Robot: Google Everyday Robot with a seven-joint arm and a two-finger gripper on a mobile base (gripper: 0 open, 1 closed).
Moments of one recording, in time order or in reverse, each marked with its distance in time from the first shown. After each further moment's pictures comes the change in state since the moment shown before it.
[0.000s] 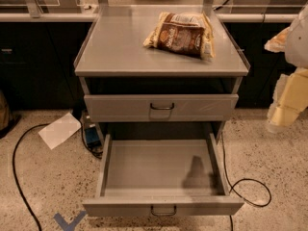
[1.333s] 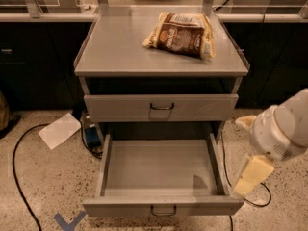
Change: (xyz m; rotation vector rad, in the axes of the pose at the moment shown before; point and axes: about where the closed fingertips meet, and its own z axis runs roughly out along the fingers) arm 0.020 0.083 0.152 -0.163 -0.177 0.097
